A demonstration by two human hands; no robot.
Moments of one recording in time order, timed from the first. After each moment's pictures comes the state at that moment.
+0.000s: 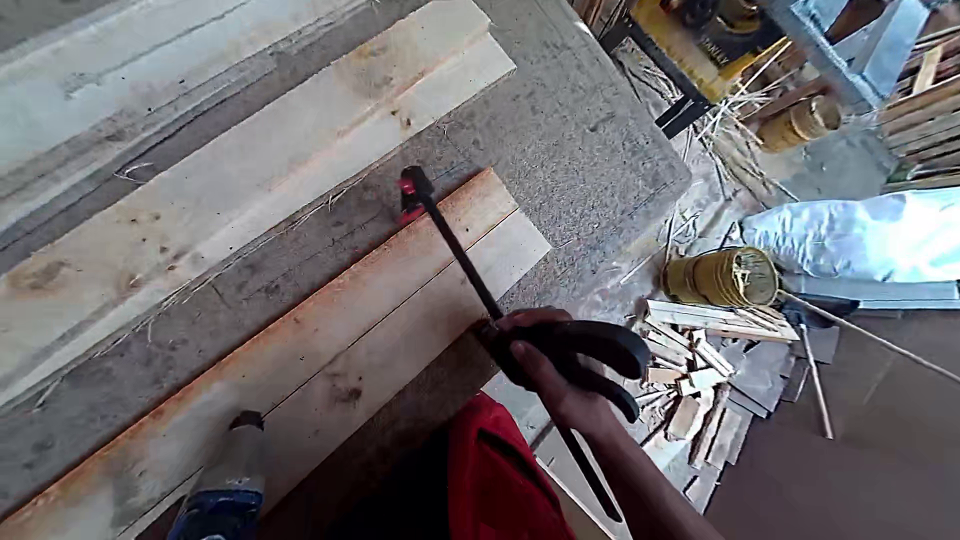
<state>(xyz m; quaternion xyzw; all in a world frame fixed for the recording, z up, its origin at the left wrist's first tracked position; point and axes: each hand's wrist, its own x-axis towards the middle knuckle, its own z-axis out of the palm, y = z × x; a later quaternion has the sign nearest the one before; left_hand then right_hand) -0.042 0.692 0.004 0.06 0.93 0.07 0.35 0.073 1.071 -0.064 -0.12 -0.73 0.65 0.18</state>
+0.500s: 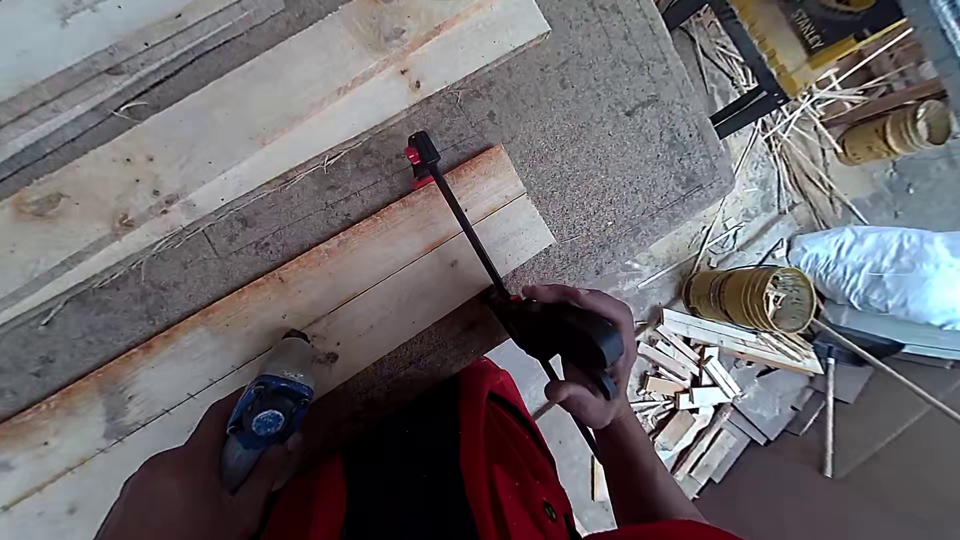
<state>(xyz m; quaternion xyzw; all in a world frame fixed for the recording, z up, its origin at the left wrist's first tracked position) -0.013 0.720 0.006 0.13 0.95 0.12 0.25 0.079 1.132 -0.057 0.07 -0.74 0.64 0.23</state>
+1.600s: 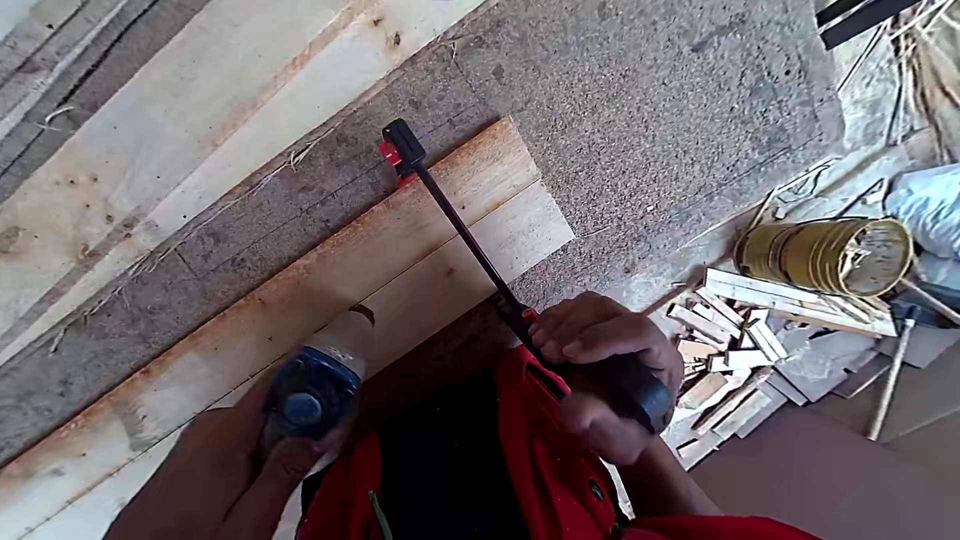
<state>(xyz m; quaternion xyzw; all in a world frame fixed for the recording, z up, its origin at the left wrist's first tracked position) -0.080 0.794 0.027 0.19 0.85 0.28 0.40 0.051 1.138 -0.044 -0.02 -0.68 0.70 0.24</state>
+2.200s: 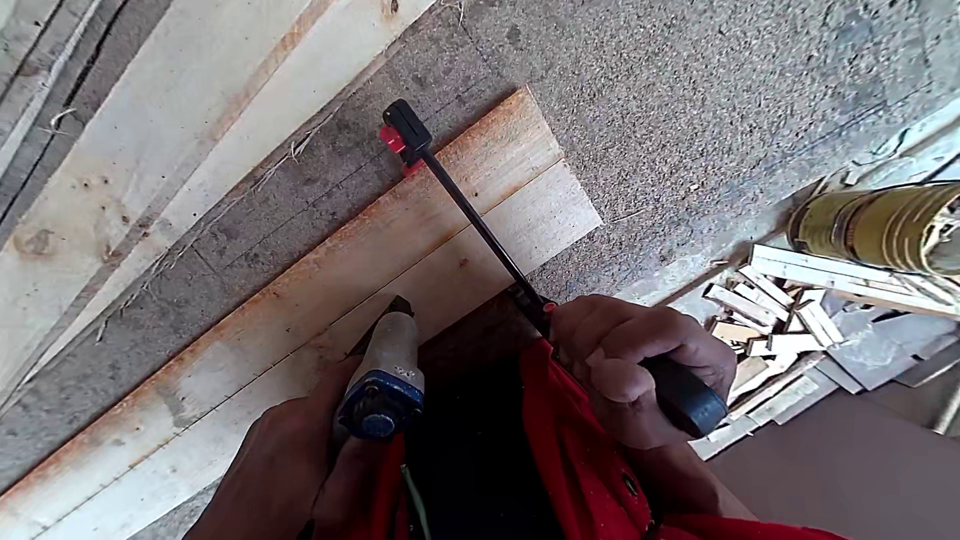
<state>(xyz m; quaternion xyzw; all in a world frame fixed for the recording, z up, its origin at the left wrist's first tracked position) -0.059 0.817 0.003 0.27 0.88 0.19 0.35 0.035 1.131 -0.036 -0.05 -0.61 0.75 0.25</state>
